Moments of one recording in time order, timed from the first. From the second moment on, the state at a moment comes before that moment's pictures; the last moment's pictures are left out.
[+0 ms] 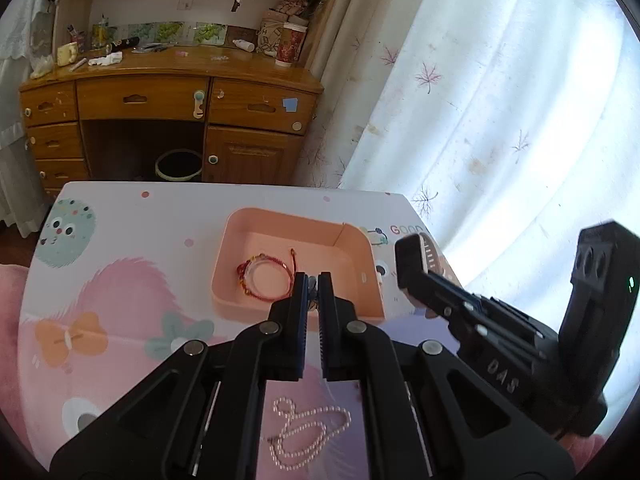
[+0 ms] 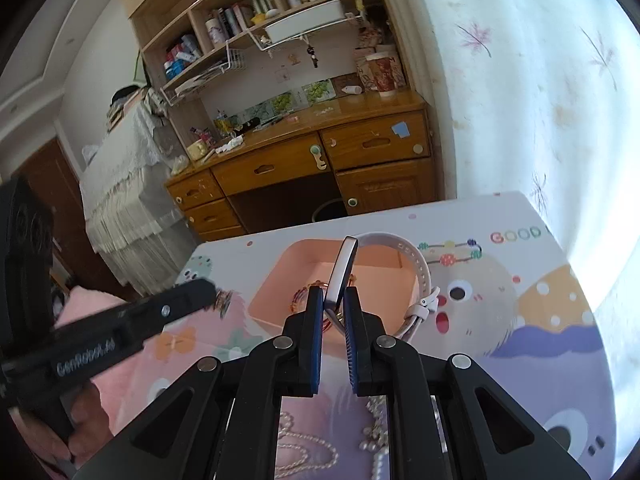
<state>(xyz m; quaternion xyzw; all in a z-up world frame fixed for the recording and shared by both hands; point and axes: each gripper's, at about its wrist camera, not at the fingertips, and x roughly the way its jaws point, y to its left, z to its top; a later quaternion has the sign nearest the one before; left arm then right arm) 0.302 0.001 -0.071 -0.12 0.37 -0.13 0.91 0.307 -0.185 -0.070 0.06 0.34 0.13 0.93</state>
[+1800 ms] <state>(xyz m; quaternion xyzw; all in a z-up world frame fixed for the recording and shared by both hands) 0.188 0.099 -0.184 -0.06 0.61 -0.02 0.79 0.123 -0.113 -0.156 -0.03 0.51 0.19 0.84</state>
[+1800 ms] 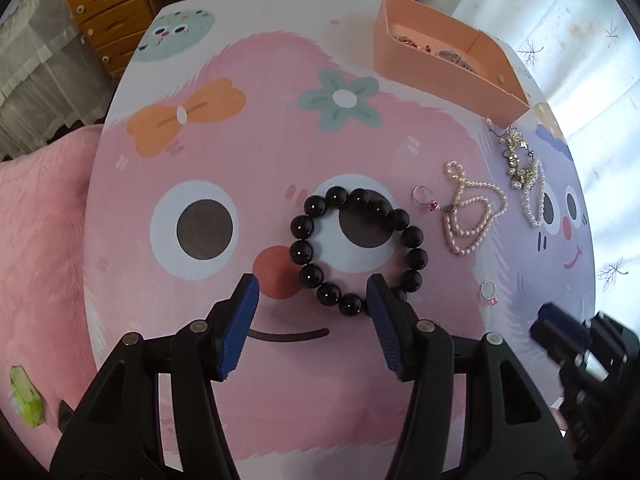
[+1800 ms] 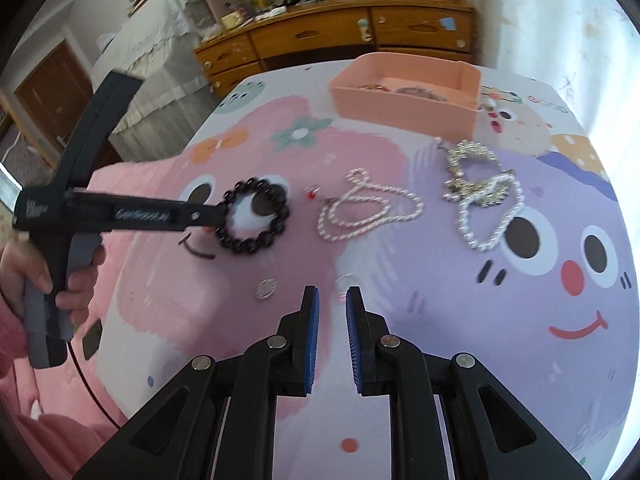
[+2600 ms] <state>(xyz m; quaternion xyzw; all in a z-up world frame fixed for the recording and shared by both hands) 0.206 0.096 -0.202 -0.02 0.59 -0.07 0.80 0.122 -0.012 -0.205 -0.15 0.50 0.19 0.83</state>
